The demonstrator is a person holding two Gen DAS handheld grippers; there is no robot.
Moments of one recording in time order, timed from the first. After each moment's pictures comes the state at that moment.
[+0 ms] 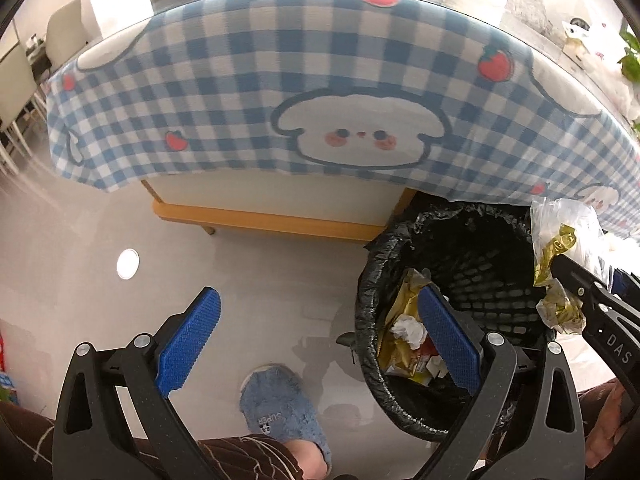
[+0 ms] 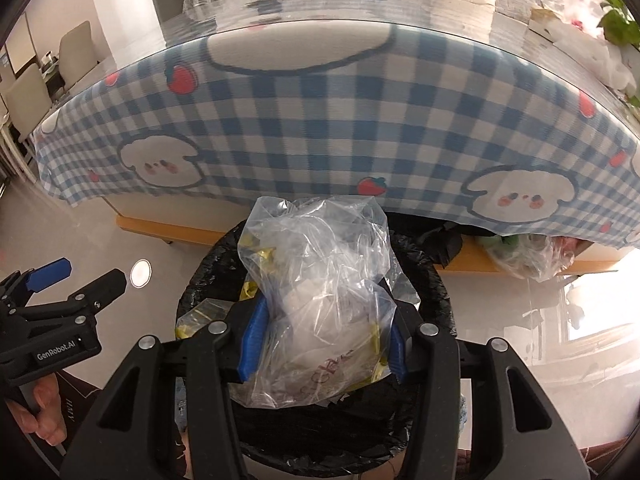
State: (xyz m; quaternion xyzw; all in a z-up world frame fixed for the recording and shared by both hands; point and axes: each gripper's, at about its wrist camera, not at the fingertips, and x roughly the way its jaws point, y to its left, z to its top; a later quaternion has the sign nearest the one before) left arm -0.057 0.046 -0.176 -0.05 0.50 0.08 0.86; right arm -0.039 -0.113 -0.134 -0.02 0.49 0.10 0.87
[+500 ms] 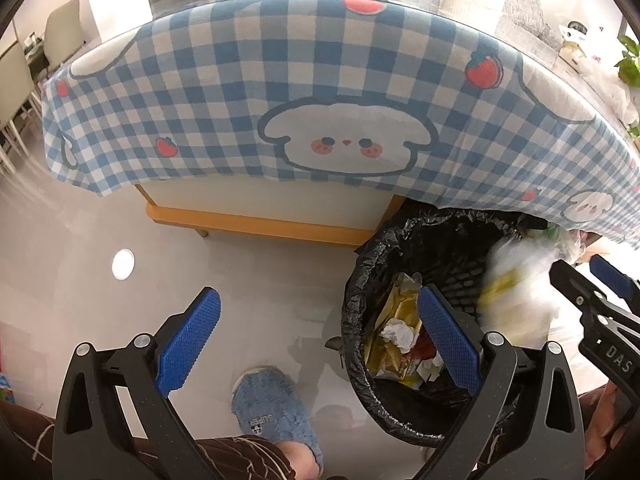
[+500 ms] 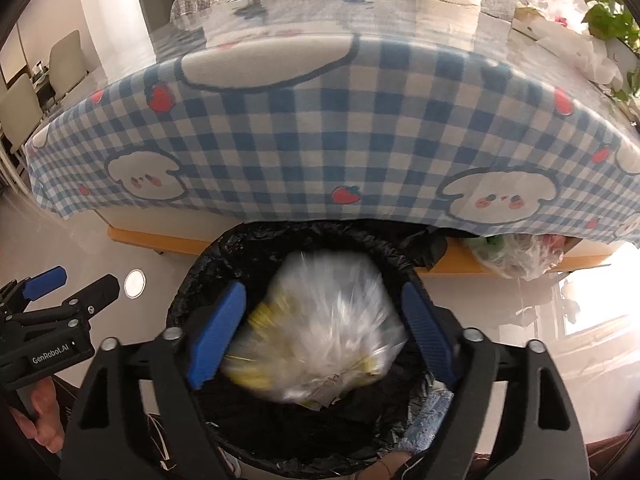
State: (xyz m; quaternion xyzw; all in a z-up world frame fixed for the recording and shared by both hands) left arm -0.052 0.036 -0.171 -0.06 0.50 0.07 0.86; right arm -0.040 -0.128 -0.126 -0.01 0.48 0.08 0.87
